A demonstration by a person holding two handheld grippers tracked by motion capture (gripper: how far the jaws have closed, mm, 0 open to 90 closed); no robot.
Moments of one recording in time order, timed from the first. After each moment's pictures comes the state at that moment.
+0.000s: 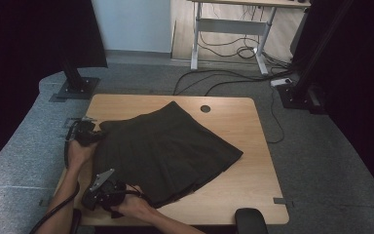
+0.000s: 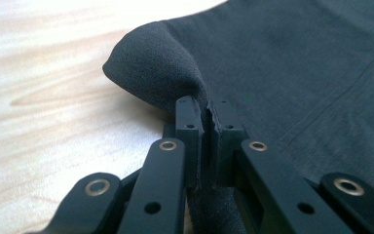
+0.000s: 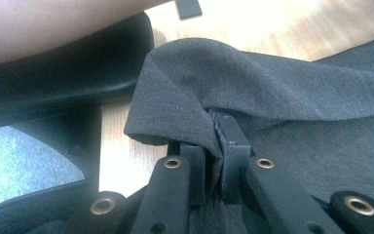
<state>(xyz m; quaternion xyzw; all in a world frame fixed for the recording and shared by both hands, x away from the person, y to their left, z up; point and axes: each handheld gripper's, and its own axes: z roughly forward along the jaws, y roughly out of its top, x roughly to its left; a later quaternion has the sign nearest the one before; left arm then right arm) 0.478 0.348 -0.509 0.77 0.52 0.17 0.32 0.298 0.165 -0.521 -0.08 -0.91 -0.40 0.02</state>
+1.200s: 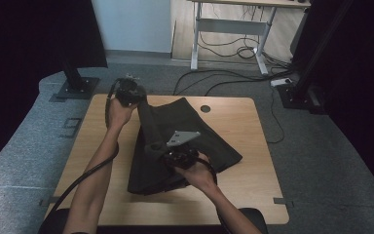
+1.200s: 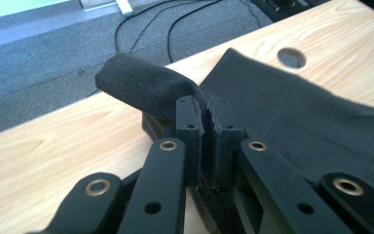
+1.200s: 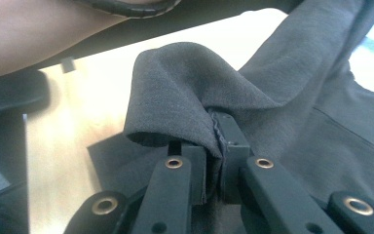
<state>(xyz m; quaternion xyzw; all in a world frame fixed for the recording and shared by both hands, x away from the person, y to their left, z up) 0.562 0.189 -0.388 0.79 0.46 0.20 0.36 0.352 -0.044 -0.409 -0.21 -0.85 -0.47 -0.12</state>
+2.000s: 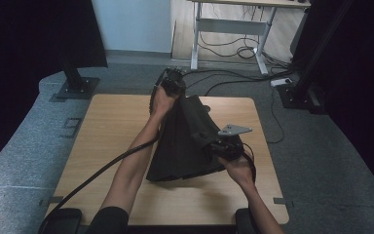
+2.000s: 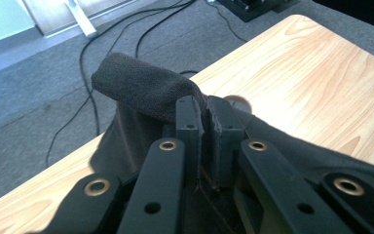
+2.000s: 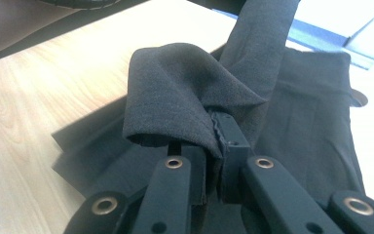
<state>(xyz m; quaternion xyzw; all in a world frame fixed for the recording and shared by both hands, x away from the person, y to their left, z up) 0.619 0.043 -0.392 0.83 0.39 0.19 0.35 0.378 -0.173 -0.422 -0.33 -0.80 -0.47 -0.16</state>
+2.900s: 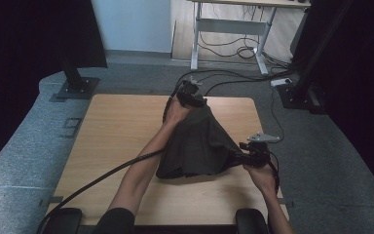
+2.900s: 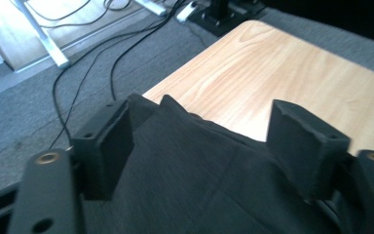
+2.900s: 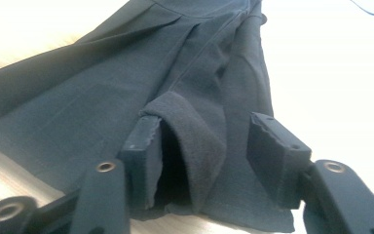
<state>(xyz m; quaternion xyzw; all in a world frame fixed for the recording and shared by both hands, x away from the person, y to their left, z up) 0.595 0.007 -0.426 0.83 0.33 0.19 0.39 0.378 -0.258 -0.460 -0.44 -0.77 -0.41 -0.19</state>
